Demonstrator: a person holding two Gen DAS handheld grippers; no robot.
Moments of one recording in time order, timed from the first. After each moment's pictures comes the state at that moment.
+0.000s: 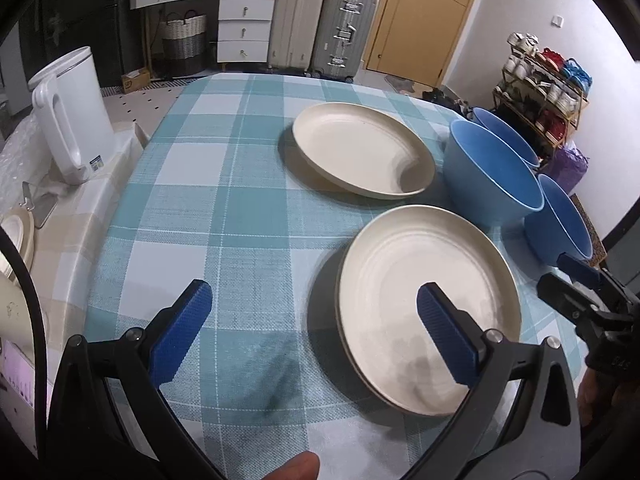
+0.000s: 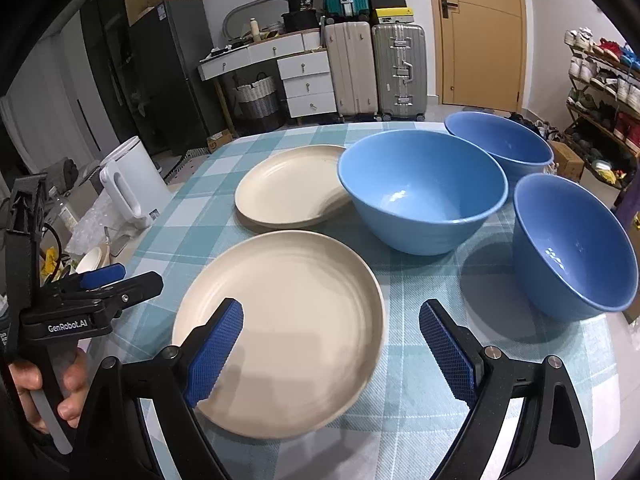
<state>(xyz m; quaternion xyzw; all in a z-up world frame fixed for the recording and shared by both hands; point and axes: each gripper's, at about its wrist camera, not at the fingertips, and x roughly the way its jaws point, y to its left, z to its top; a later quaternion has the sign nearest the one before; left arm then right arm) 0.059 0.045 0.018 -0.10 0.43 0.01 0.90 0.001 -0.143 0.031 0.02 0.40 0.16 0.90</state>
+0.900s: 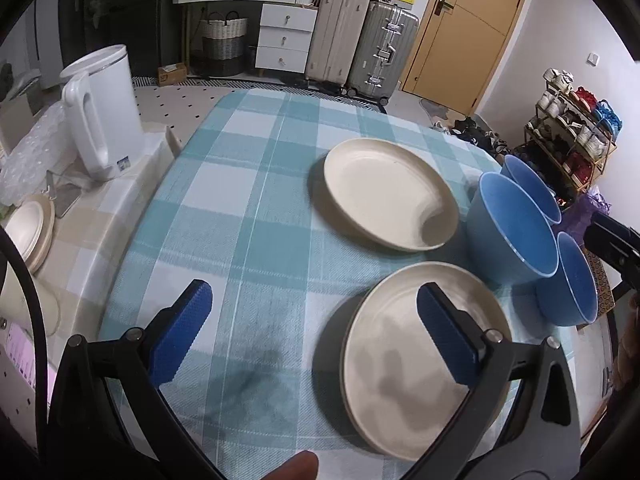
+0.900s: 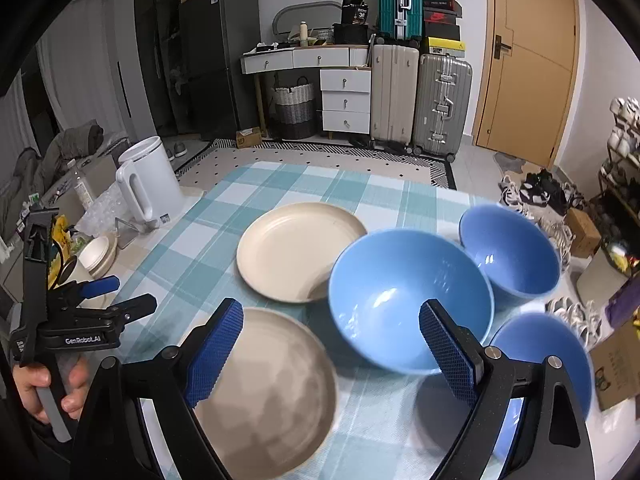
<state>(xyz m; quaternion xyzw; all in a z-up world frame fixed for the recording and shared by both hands) 0.087 0.054 0.048 -0.14 0.41 0.08 0.90 0.081 -0.149 0.110 -0.06 0.37 0.22 0.90</state>
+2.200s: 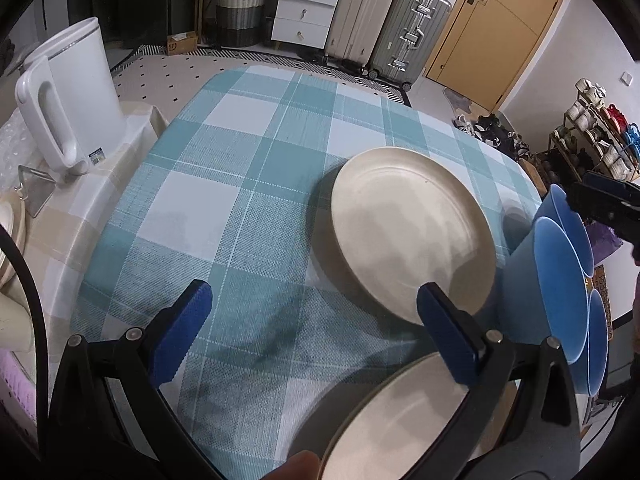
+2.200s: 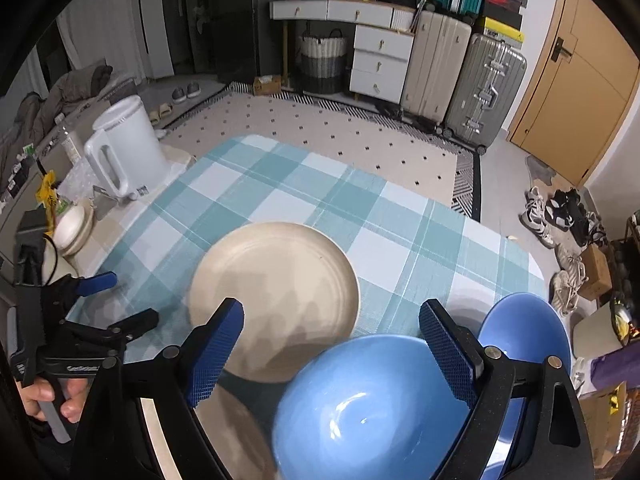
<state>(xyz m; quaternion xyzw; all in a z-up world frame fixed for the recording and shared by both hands) 0.207 0.076 0.008 -0.18 0.45 0.10 0.87 0.257 -0.085 0.098 -0.15 0.45 0.25 0.84</state>
